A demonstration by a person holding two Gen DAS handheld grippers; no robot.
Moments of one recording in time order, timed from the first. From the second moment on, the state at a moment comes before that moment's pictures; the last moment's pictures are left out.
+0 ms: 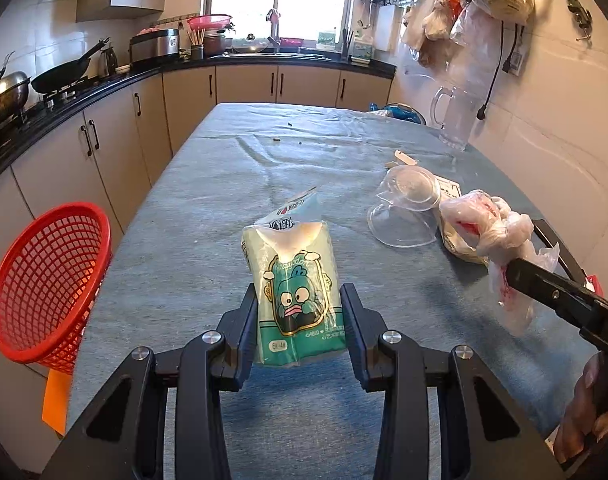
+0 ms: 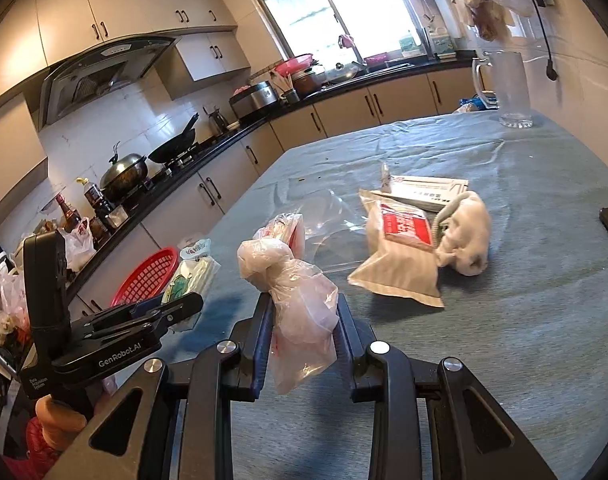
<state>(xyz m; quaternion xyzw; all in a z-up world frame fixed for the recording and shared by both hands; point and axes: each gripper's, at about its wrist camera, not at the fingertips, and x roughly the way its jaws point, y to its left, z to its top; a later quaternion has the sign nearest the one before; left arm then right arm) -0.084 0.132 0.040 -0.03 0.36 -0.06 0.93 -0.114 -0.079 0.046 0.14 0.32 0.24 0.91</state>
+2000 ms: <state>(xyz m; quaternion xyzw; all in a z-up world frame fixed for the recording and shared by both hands) -0.106 0.339 0.062 -0.14 0.31 0.09 0.94 -0.058 0.143 0.082 0.05 0.37 0.38 0.85</state>
